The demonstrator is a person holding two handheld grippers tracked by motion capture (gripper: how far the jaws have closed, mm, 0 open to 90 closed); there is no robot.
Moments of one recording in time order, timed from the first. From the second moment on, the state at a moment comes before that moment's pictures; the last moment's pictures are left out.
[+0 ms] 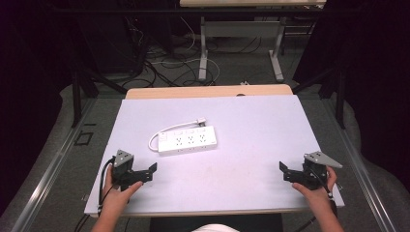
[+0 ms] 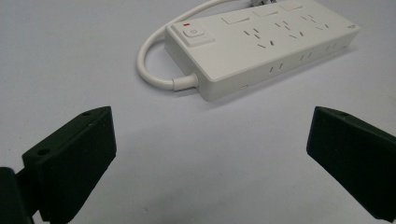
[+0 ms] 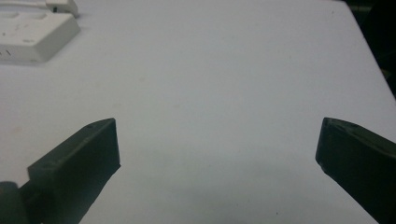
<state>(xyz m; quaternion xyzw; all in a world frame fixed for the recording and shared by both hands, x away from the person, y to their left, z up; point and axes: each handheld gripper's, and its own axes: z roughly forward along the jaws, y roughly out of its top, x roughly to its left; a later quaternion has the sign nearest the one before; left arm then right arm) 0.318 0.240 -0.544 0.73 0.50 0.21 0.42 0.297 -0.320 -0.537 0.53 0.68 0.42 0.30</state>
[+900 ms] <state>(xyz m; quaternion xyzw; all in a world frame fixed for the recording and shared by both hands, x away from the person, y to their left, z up) 0.321 0.235 -0.534 0.74 0.49 0.23 0.41 0.289 -0.316 -0.541 0.51 0.68 0.42 0.31</state>
